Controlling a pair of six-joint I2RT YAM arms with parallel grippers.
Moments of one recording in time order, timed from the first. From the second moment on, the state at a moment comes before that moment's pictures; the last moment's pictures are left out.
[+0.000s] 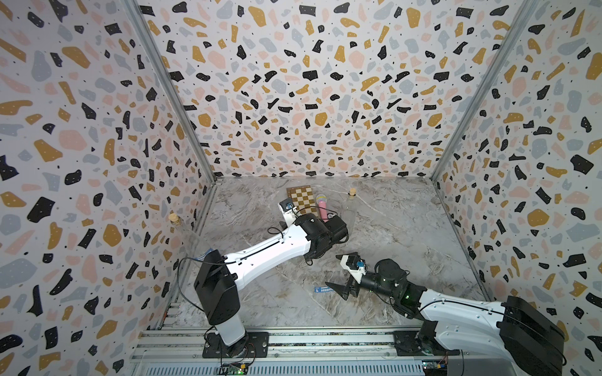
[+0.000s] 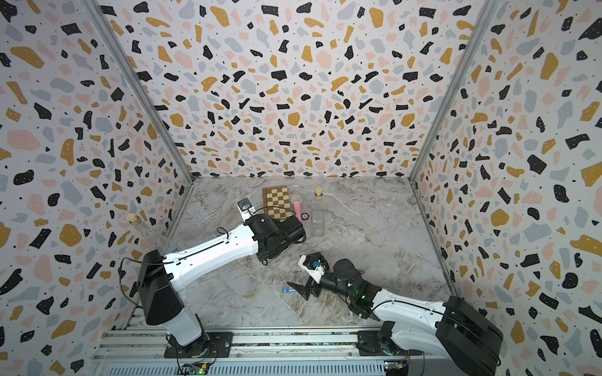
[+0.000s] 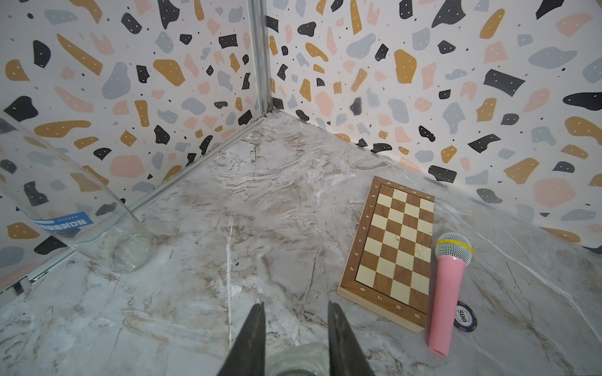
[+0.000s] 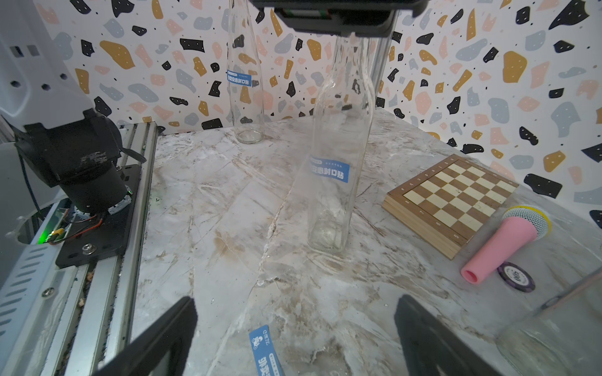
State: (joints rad) left arm -0.95 1.69 1.53 -1.36 -1.14 -1.60; right arm 0.94 1.09 0.30 0.60 -0.25 -0.11
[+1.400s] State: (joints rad) left arm -0.98 1.19 1.01 -0.60 -0.91 -0.72; right arm 0.94 1.10 0.30 0.60 -0.25 -0.11
